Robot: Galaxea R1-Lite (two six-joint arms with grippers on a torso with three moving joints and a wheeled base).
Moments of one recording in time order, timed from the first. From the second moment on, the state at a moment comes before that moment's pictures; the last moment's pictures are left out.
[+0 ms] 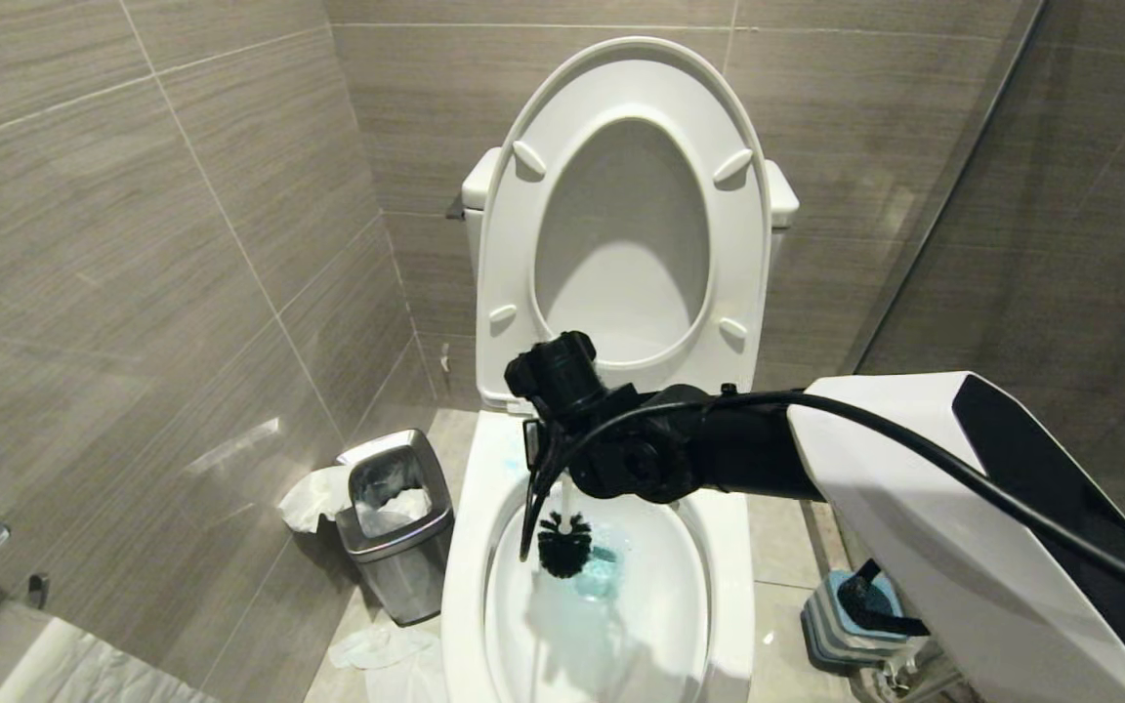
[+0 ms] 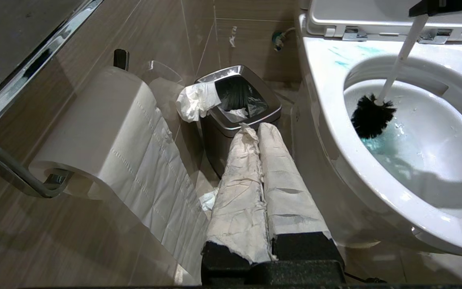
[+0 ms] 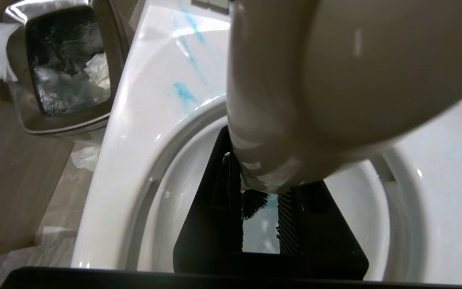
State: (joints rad) left arm -0.01 0.00 0.00 0.01 0.00 0.00; right arm 0.79 2.45 -1.98 0.16 -0.52 0.37
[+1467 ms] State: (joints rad) left arm -0.01 0.00 0.00 0.01 0.00 0.00; right arm 0.67 2.24 -1.72 0.17 -0.55 0.35
